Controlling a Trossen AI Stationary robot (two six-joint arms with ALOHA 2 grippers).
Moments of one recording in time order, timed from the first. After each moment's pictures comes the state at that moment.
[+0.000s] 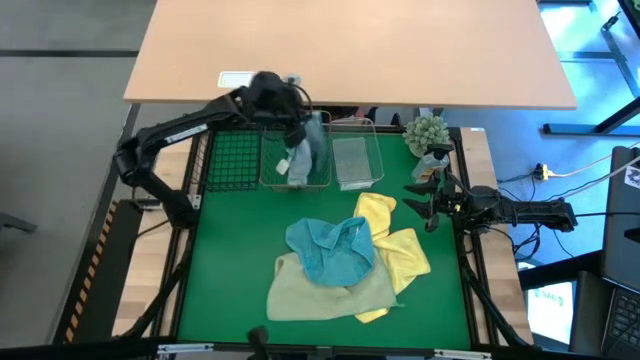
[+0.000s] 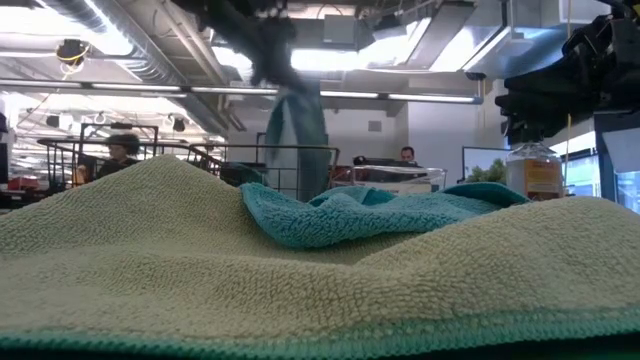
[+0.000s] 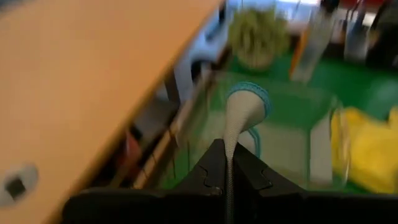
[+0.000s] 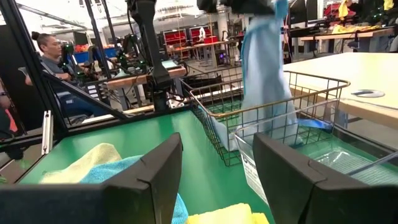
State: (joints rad) left arm 0.60 1.55 1.39 -0.44 0.11 0.12; right arm 0.04 0.00 0.02 0.02 0.23 0.15
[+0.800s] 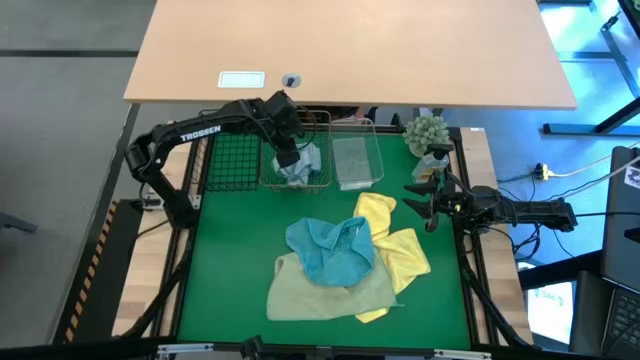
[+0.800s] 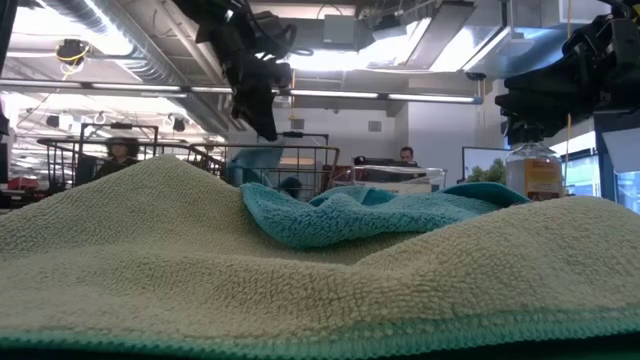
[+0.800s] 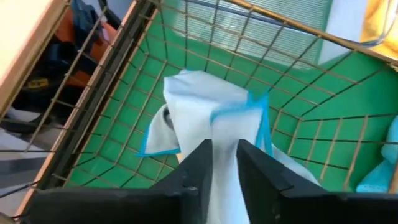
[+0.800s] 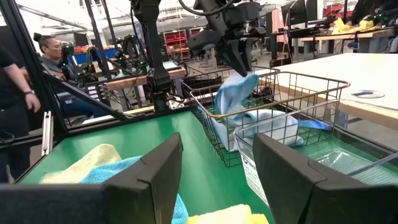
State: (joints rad) left arm 0.57 1.63 1.39 -0.80 0.06 0.11; right arm 0.04 0.00 0.02 0.03 0.23 0.15
